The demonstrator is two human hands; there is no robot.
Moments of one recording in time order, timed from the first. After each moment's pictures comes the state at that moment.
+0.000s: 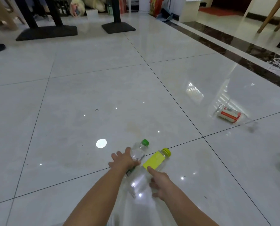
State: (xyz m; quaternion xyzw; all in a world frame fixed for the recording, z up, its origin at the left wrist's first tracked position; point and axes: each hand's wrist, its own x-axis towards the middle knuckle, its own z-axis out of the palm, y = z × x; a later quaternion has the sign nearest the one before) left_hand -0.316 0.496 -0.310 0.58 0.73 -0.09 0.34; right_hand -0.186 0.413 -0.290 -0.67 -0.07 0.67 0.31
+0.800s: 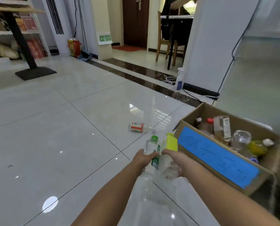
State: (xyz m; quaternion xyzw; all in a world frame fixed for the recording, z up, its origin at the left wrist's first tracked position) left_hand 0.018 0.367 -0.152 0.61 0.50 0.09 0.61; right_hand 0.114 0.275 -0.096 -0.77 -0.02 0.47 0.43
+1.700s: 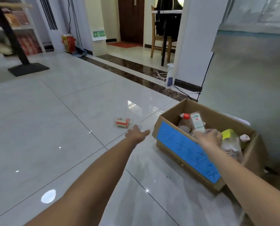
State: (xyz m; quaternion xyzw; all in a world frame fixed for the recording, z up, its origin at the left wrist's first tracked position) left_hand 0.119 0.351 -0.106 0.75 0.53 0.05 0.40; right_hand 0.294 0.187 -0.094 -0.90 -0.09 0.16 0.39
